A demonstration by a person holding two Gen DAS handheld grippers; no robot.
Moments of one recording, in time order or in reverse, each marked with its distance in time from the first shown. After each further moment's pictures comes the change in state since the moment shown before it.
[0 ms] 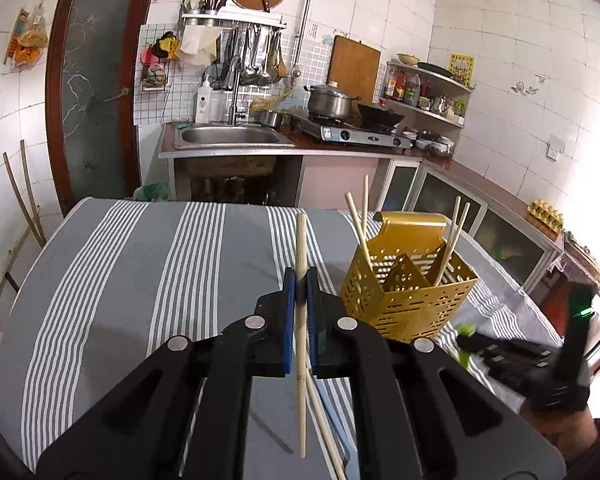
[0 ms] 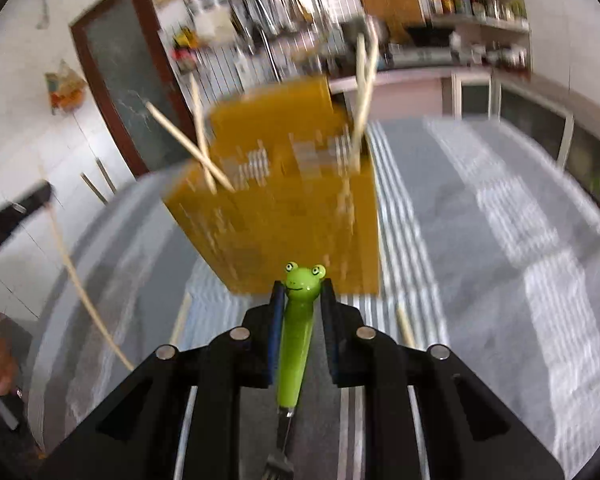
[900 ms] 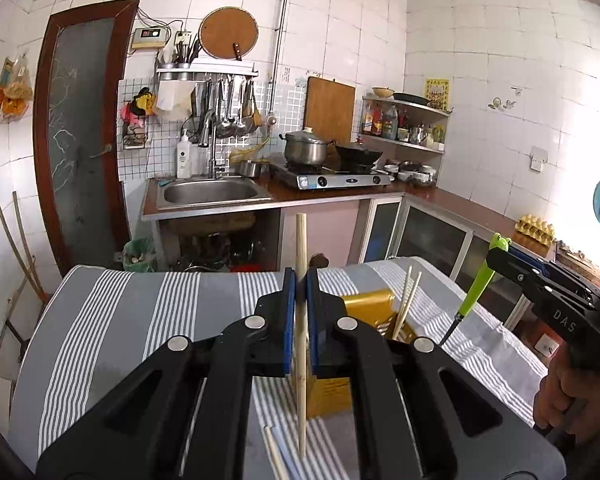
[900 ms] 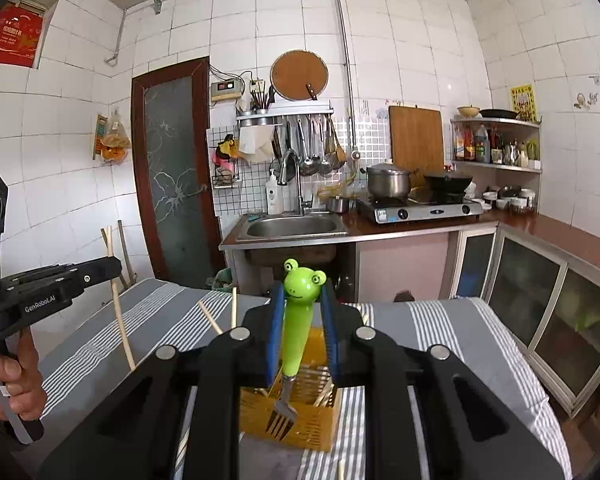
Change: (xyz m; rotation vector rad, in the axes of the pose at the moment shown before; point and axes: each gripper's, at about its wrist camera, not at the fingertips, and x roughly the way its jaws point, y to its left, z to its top) left arm -0.031 -0.065 0.065 0.078 -0.139 -0.023; right arm -0.113 0.017 0.115 -0.211 -0.408 0.006
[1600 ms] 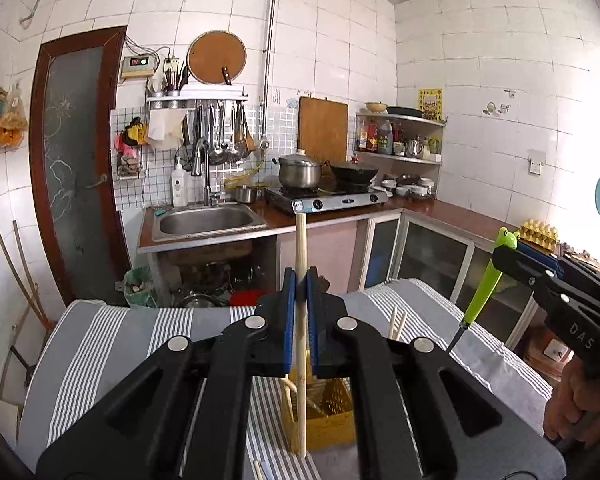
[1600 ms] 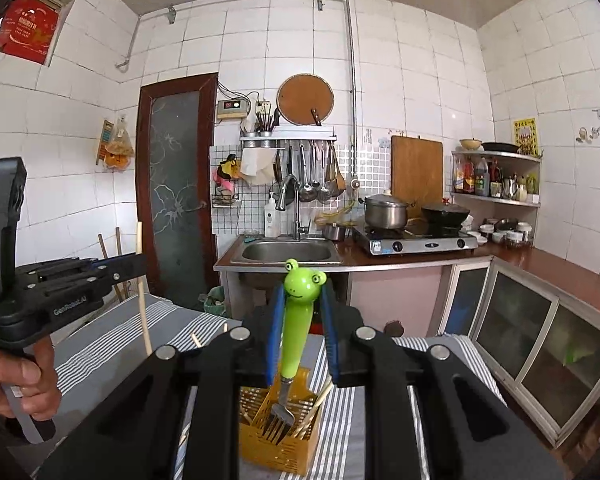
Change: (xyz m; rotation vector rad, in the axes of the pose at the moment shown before) left arm 0.012 -0.038 0.038 0.051 -0.071 0.016; right arm -0.011 -0.001 0.033 -0.072 -0.073 -0.009
